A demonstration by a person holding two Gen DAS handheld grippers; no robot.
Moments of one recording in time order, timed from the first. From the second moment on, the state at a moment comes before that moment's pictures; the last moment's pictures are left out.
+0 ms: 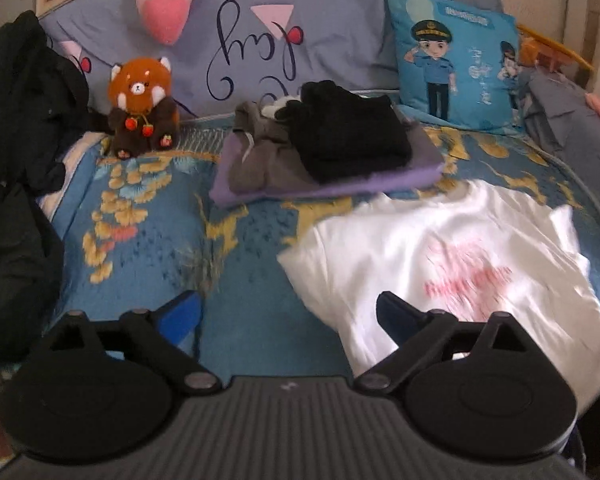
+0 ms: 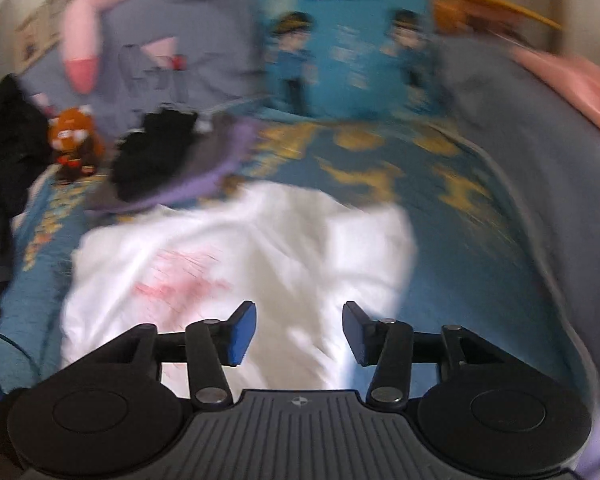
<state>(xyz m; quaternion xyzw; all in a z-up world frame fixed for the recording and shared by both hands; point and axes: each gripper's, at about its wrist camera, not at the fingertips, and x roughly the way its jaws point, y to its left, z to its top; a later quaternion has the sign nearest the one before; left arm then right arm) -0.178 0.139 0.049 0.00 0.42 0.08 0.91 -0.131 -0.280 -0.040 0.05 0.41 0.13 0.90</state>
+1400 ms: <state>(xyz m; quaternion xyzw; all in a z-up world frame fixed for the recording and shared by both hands) -0.186 0.212 -0.068 -0.08 0.47 0.12 0.87 0.020 0.143 -0.065 -0.24 0.46 0.51 0.69</state>
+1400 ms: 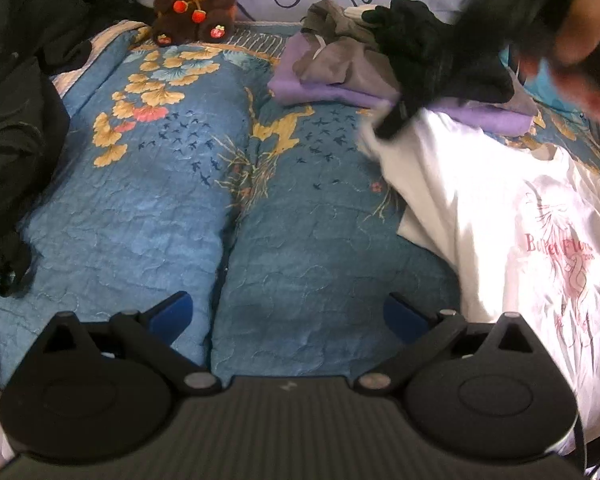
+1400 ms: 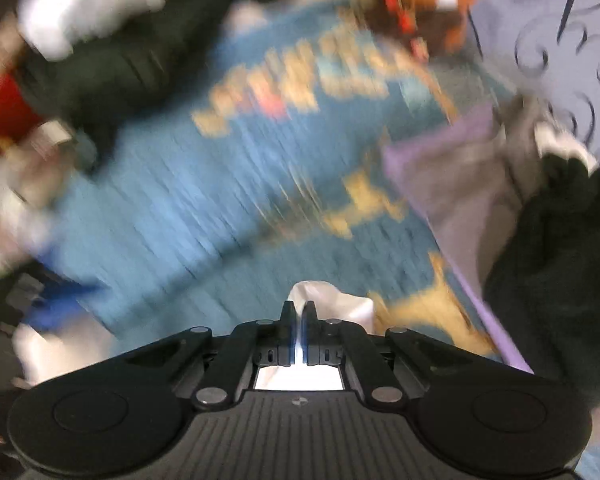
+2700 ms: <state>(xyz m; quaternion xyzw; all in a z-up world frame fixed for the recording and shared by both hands) -0.029 0.142 -0.029 0.12 0.43 0.04 0.89 0.081 -0.188 -0.097 -0.16 0.44 0.21 0.86</state>
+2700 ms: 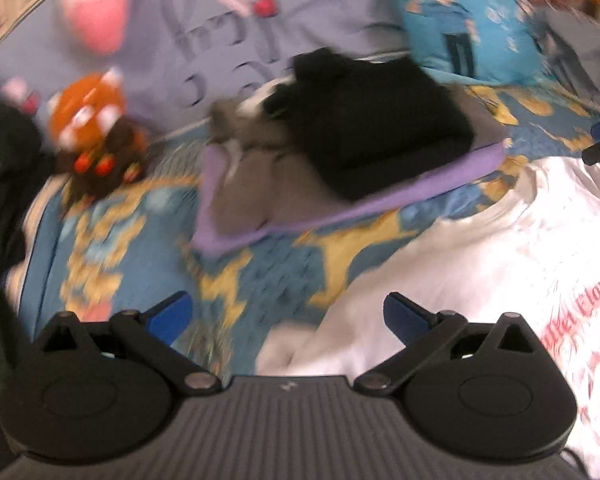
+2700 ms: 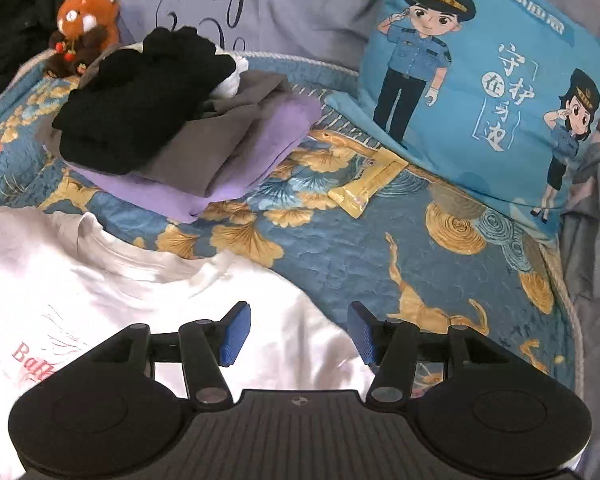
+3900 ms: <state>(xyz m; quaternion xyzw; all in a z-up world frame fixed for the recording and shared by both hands) 0.006 0.098 -0.040 0.15 0.44 0.04 0.88 0.144 -0.146 -0.136 -0.27 0.43 0.20 0.84</state>
